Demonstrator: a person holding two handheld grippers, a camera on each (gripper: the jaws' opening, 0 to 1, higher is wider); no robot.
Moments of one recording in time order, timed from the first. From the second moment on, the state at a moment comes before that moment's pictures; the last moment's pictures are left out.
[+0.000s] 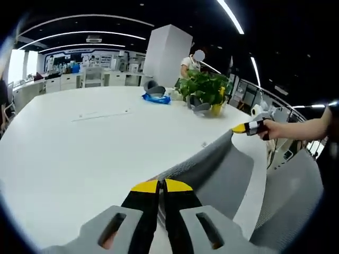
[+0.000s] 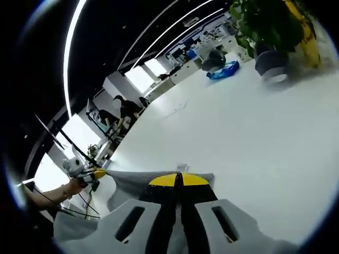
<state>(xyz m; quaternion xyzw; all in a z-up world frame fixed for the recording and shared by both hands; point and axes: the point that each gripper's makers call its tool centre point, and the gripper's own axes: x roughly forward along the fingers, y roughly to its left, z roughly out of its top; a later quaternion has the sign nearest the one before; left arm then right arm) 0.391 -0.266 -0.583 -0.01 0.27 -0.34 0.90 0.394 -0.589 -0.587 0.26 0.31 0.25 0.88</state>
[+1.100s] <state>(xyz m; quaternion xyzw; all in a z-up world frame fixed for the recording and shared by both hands) 0.369 -0.332 -0.577 0.74 0.08 -0.38 0.55 0.395 -0.571 -0.603 0.12 0.31 0.29 0.90</state>
